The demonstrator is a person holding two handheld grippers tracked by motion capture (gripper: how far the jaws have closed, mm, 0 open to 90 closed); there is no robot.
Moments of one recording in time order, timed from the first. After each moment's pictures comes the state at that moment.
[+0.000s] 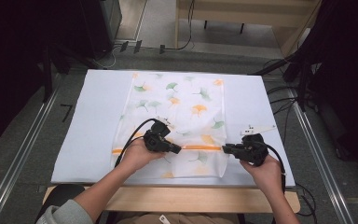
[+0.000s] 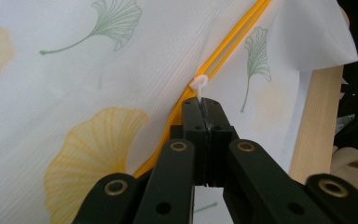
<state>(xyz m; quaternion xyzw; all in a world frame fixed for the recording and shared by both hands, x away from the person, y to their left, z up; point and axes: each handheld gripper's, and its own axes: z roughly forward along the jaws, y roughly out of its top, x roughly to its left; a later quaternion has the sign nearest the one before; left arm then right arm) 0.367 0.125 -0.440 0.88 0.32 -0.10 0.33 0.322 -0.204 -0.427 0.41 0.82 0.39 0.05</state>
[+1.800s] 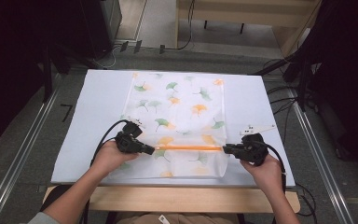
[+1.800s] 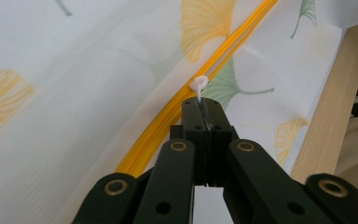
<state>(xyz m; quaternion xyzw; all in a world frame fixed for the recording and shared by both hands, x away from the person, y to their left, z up) 0.357 0.210 -0.435 0.87 0.38 -0.09 0.31 0.324 -0.204 -0.428 0.41 0.83 0.38 0.05</state>
